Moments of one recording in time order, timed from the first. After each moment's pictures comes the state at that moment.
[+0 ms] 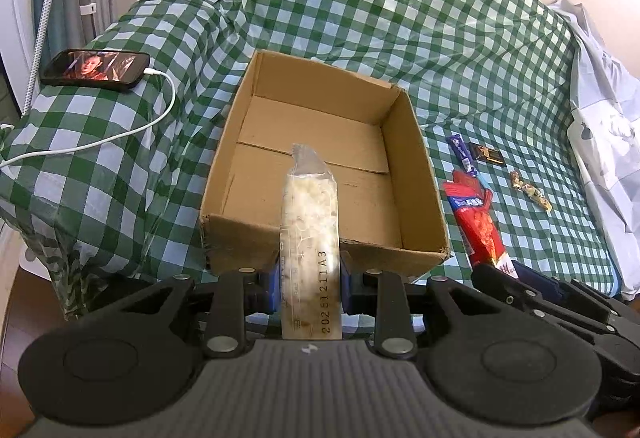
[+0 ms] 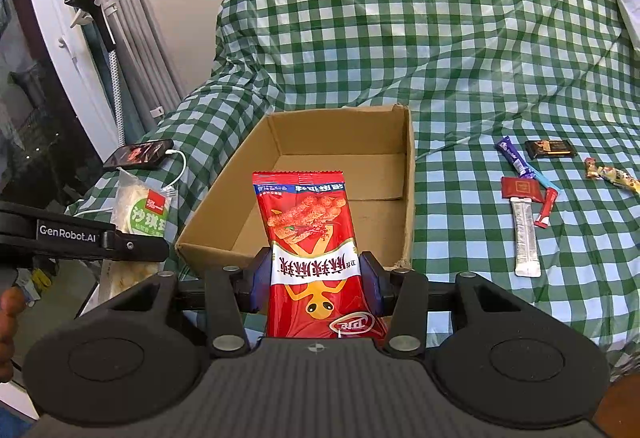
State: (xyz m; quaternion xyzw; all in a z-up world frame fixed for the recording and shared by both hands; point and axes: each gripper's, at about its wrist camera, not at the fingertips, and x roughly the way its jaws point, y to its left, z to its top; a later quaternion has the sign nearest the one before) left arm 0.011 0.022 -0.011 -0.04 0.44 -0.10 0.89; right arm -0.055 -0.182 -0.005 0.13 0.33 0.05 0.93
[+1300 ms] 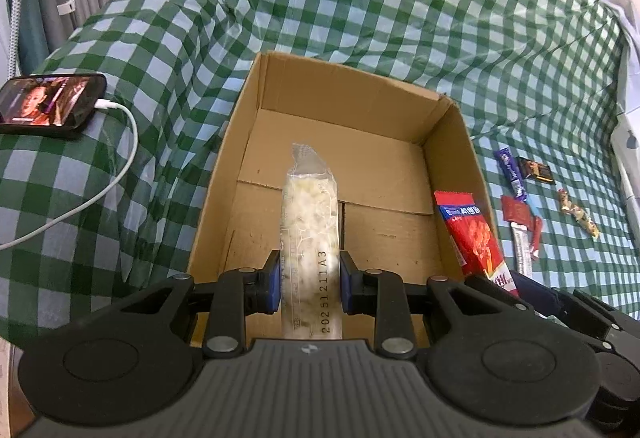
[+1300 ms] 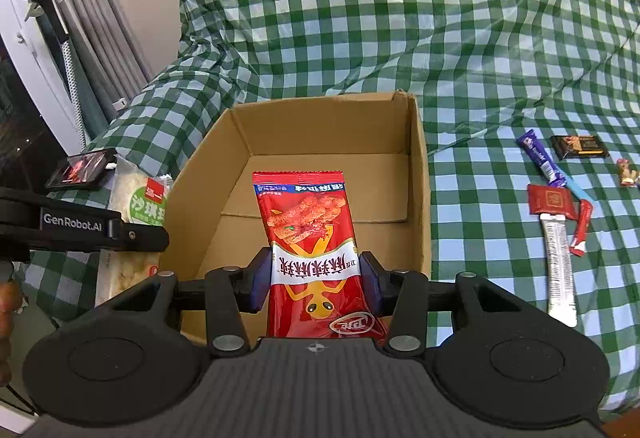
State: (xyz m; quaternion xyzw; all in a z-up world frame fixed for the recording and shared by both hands) left arm 0.162 -0.002 -0.056 -0.01 0.47 -0.08 0.88; right arm 0.083 -0.191 -0.054 0.13 0.37 0.04 0.92
